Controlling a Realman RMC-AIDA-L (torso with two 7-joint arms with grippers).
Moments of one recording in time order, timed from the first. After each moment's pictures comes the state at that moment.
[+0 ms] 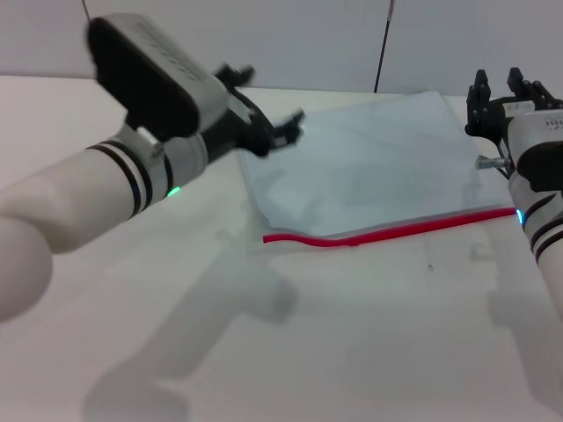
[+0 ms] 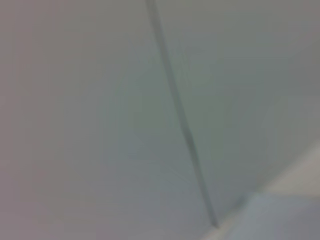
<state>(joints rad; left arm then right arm) -0.33 -1.95 2.01 1.30 2.27 0.11 -2.41 0.55 2.03 -2.51 -0.78 -1.45 0.89 2.40</state>
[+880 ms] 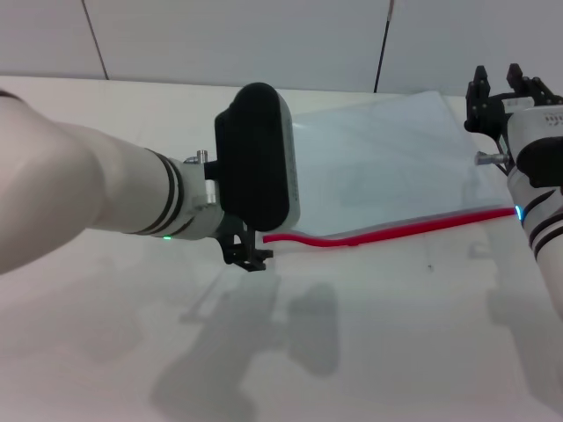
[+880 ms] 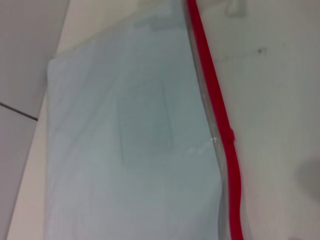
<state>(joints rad) -0.43 -2.03 1.90 1.55 2.73 1.06 -2.24 0.55 2.03 -2.51 -0.79 -1.45 0.89 2.40</state>
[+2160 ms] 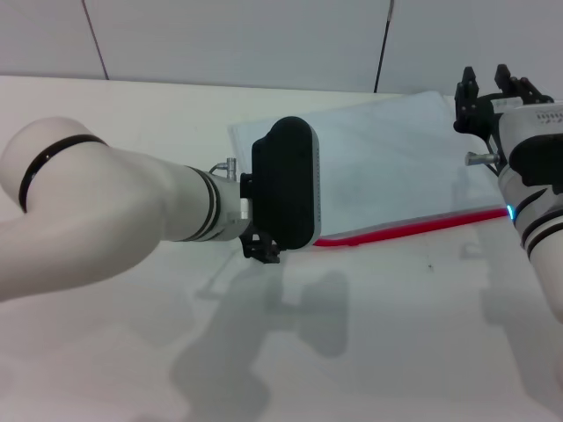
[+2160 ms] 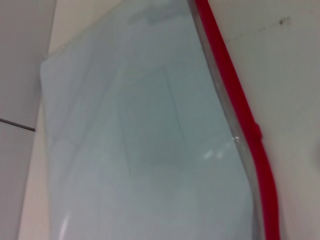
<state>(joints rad) -0.56 -2.03 2.01 1.25 2.78 0.78 -2.28 0.56 2.03 -2.51 -0.80 -1.45 0.86 2.40</state>
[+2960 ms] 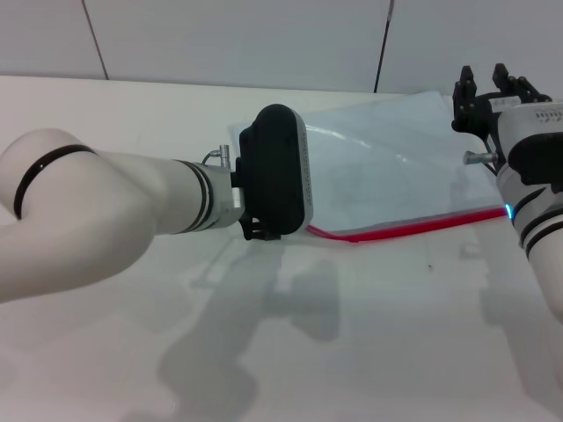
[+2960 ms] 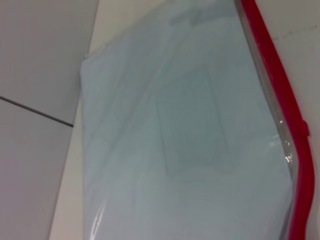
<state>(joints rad) -0.56 -2.03 2.00 1.17 2.78 0.62 -2.29 0.56 2.03 -2.50 -0.80 -1.45 0.86 2.40</state>
